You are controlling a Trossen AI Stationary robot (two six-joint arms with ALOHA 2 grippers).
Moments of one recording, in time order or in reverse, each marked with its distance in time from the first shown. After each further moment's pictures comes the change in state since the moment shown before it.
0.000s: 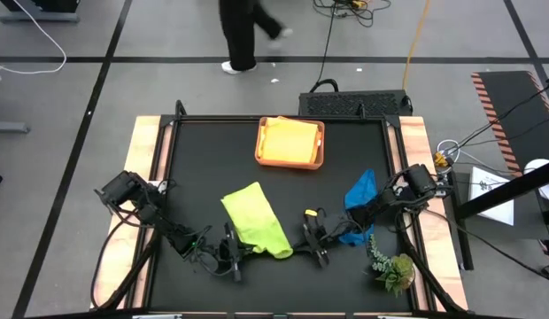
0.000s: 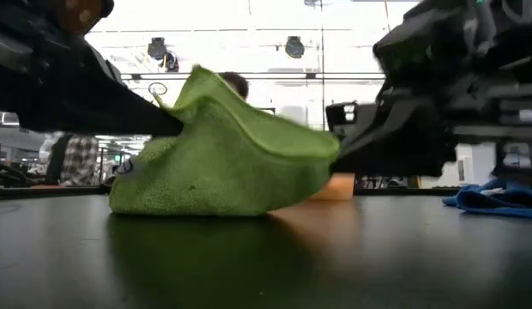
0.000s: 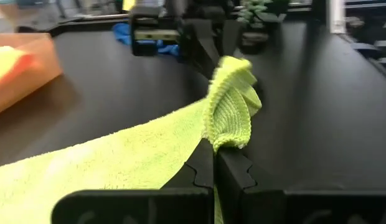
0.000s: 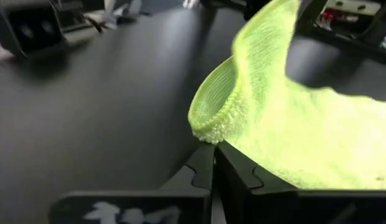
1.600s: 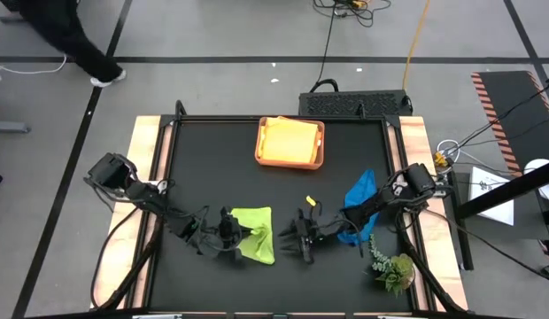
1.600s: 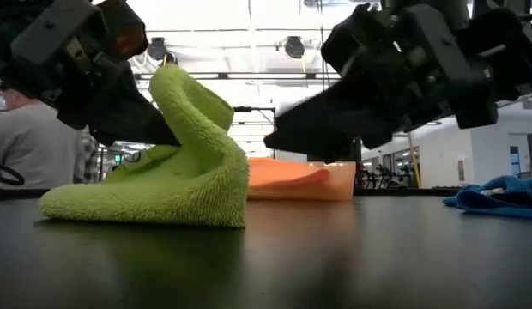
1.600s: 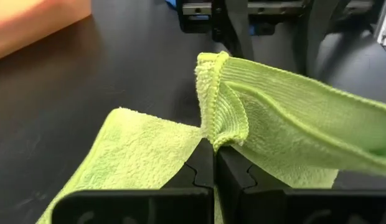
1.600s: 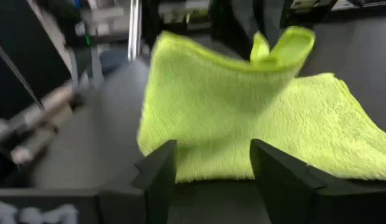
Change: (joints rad) left arm 0.144 -0.215 -0.064 -0.304 0.165 -0.289; right arm -0.021 0.004 0.107 -0.031 0.131 0.430
